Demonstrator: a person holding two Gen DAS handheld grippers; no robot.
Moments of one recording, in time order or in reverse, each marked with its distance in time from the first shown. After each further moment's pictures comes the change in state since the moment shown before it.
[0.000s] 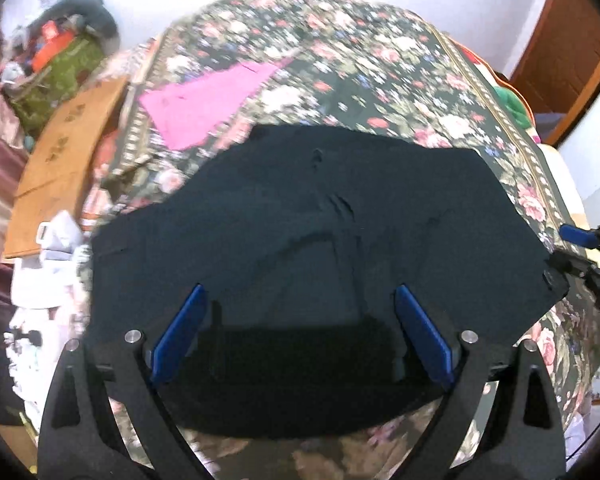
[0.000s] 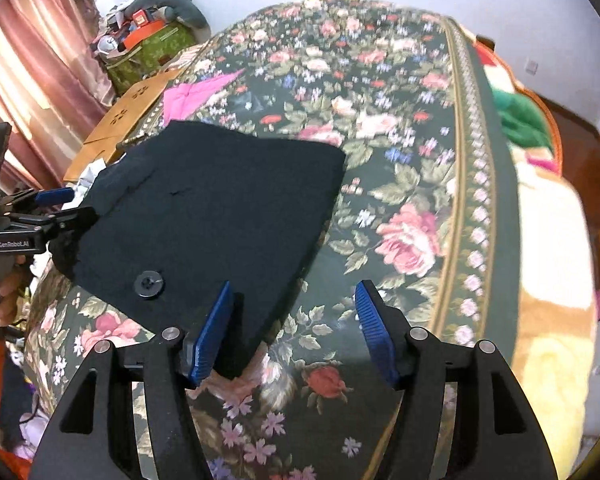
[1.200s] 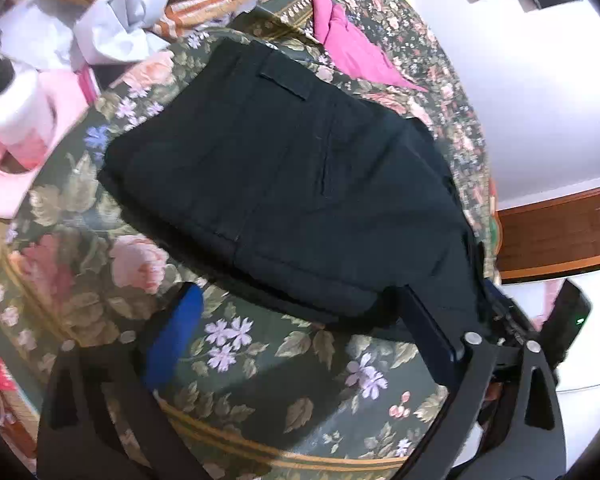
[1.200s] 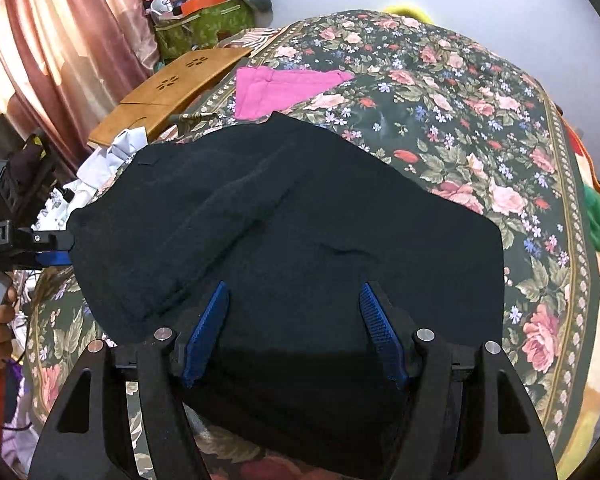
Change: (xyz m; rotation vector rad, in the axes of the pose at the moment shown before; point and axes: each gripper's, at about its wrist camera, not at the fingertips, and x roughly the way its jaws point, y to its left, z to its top) left arm 0.023 0.182 -0.121 -0.706 0.081 -0.432; right arm 0.059 0.122 0.031 -0.195 0.025 0.036
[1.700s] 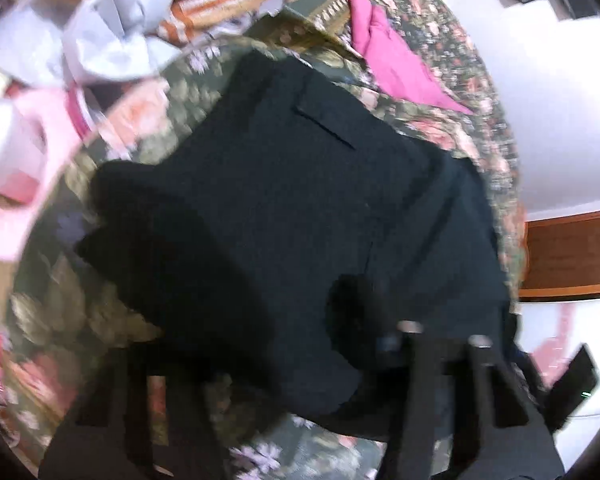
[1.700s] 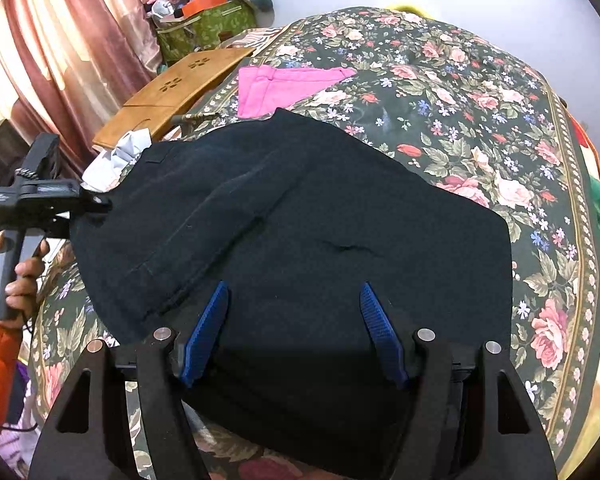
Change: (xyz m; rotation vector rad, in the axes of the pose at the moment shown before) left arm 0.038 0.010 0.063 -0.034 0.010 0.127; right arm 0.002 -0.001 -0.001 0.016 0.000 0.024
